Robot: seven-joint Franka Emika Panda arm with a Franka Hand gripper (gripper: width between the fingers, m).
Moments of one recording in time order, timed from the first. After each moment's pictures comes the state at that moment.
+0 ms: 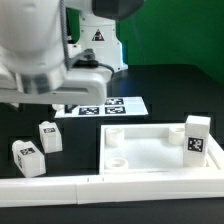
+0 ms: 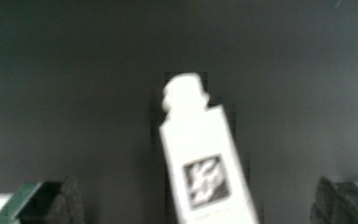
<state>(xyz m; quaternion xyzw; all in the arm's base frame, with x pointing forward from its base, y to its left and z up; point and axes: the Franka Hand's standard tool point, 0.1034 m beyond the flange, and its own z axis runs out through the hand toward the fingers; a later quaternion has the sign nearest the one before) 0.512 -0.109 0.066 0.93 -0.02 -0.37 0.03</state>
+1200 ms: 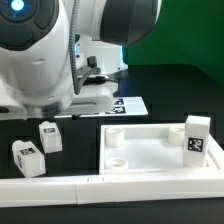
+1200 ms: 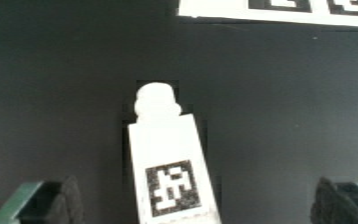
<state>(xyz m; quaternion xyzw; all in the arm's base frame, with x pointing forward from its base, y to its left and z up) 0.516 -0.108 0.051 0.91 0.03 -0.42 0.01</state>
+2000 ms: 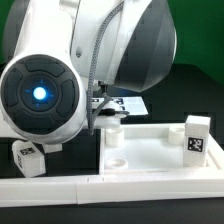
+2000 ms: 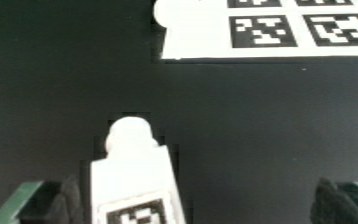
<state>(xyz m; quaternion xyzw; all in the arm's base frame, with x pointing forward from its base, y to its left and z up) 0.504 -0.098 0.033 0.86 0.00 -0.51 0.02</state>
